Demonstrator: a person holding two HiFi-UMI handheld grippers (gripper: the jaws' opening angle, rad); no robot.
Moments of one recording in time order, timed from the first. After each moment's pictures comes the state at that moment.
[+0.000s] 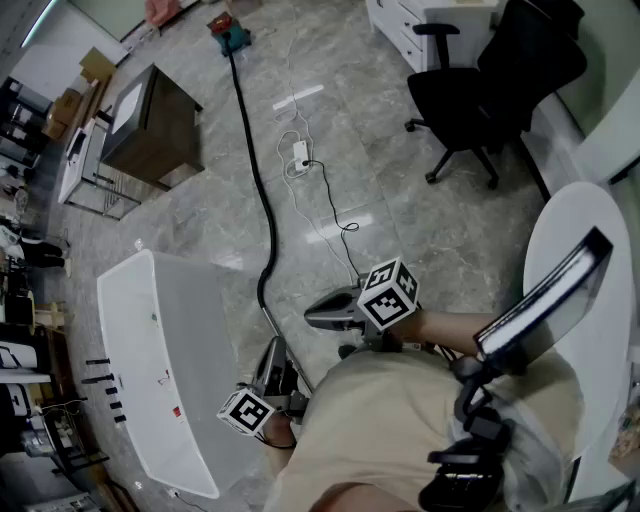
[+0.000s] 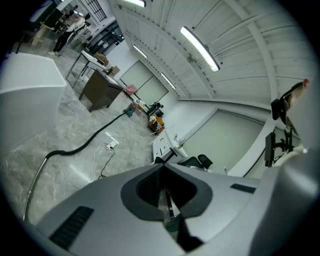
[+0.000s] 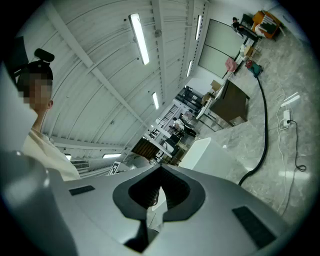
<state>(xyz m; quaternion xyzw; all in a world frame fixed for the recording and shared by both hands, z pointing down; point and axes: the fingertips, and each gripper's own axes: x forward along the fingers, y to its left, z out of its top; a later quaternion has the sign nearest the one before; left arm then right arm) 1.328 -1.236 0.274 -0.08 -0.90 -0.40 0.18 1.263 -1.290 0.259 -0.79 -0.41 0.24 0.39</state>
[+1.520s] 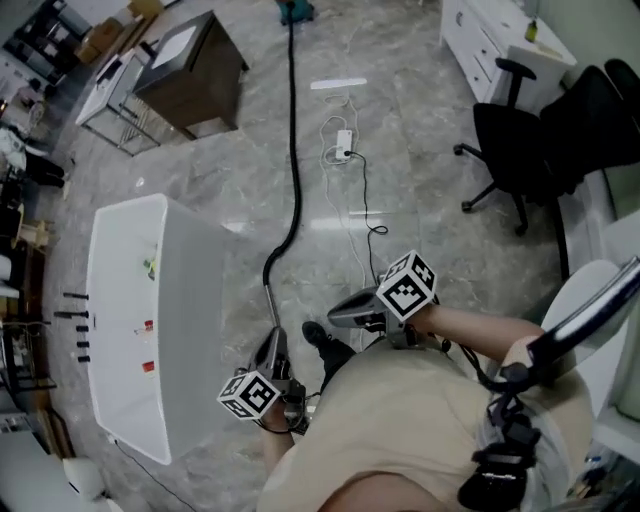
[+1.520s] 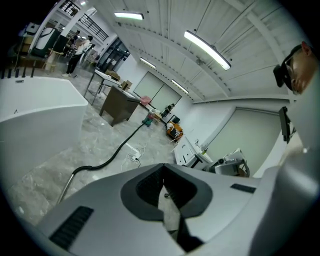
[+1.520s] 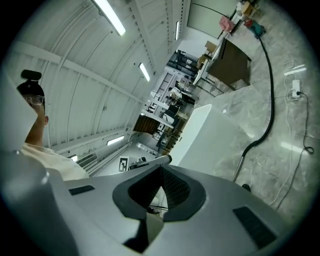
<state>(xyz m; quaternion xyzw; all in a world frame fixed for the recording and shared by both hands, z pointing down) 1.376 -1.138 0.316 -0.22 -0.88 -0.38 0.16 1.293 -1.216 0.286 -0.79 -0.26 0.11 0.54</state>
